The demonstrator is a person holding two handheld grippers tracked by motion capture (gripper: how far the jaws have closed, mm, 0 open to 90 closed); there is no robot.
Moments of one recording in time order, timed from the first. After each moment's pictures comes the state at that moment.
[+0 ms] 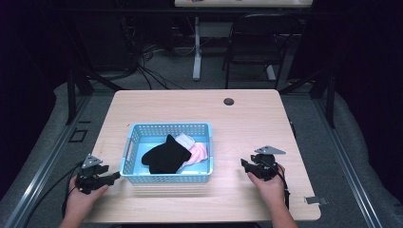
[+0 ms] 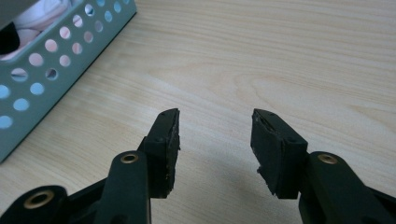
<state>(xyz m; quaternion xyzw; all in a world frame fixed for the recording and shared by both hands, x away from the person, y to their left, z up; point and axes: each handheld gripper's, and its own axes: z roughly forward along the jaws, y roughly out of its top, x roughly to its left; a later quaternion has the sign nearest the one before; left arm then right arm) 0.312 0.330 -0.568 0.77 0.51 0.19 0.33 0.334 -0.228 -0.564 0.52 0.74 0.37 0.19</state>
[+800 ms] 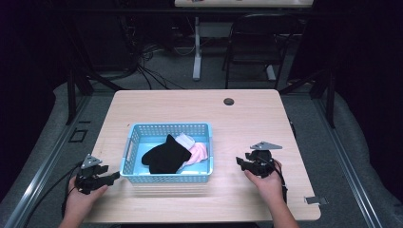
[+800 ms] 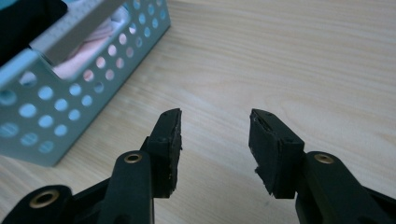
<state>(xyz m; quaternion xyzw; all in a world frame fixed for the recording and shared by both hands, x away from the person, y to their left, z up) 0.312 0.332 -0.569 0.77 0.51 0.19 0.33 0.337 -0.213 -0.539 0.50 0.76 0.38 0.17</state>
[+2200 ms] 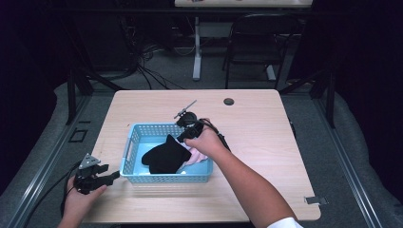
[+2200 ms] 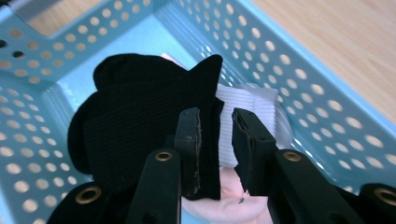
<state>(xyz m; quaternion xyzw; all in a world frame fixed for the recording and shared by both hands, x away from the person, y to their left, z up) 0.308 0.331 -0.562 0.77 0.50 0.19 0.35 0.440 -0.011 -0.475 0.33 0.90 0.28 0.06</state>
